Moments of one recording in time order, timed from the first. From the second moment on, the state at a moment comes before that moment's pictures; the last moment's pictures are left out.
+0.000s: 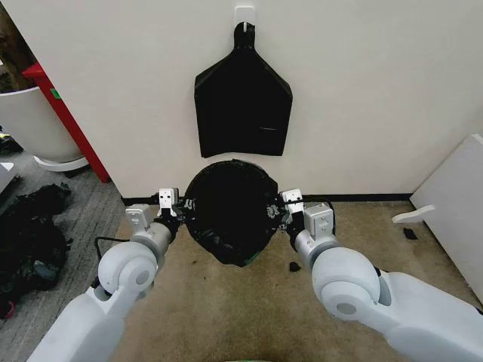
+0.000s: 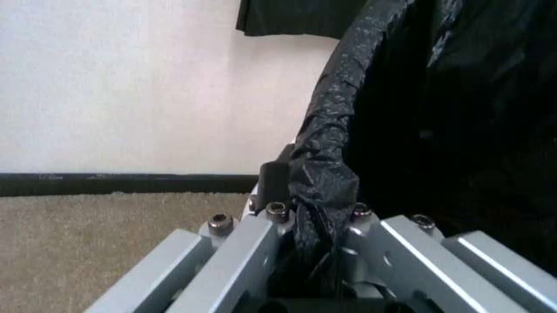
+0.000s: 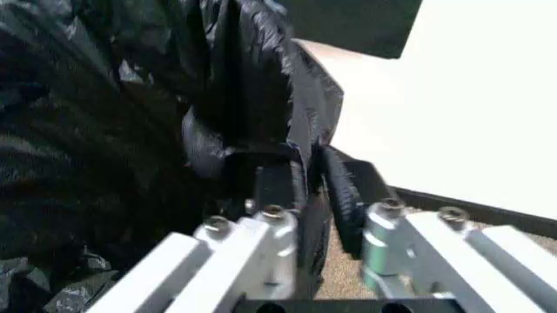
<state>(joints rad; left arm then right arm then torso) 1.07 -1.02 -0.31 -2.13 -0.89 0.48 -0.36 -0.58 0.77 -0.39 2.32 1.13 -0.48 0.99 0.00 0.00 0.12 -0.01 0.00</state>
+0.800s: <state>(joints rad) 1.11 -1.01 -0.33 -2.12 -0.90 0.45 -0.32 -0.59 0.74 -0.29 2.36 1.43 -0.27 1.00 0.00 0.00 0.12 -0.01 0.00</state>
